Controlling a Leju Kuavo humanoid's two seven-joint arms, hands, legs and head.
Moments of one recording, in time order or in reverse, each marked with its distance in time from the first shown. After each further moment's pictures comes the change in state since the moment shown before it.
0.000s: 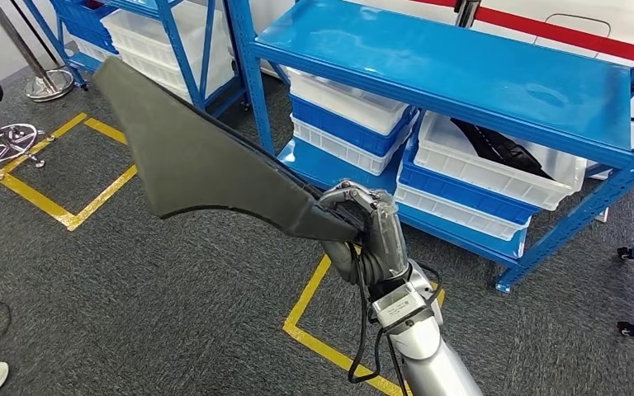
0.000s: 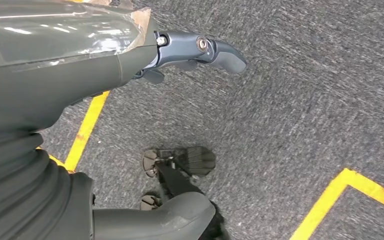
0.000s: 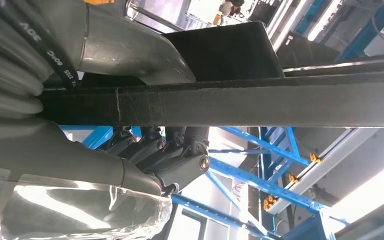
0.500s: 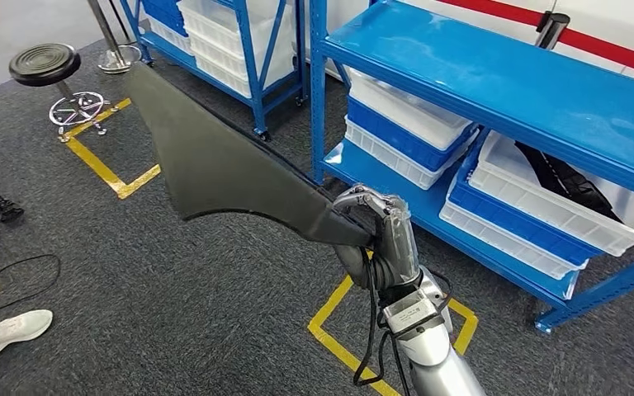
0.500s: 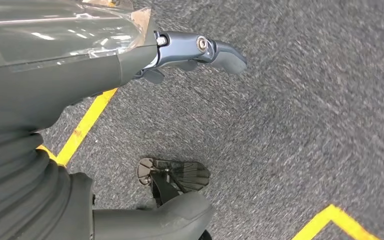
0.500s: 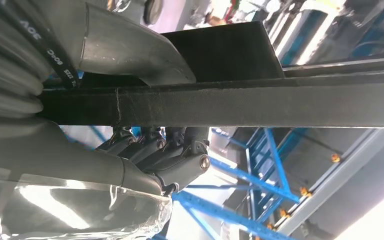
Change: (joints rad) left arm -0.017 0.004 0.000 -0.004 -0.005 -0.004 -0.006; right arm 0.029 -0.015 -0.023 -0.021 0.007 -0.004 -0.004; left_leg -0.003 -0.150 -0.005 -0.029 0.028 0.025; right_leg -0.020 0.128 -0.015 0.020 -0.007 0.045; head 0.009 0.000
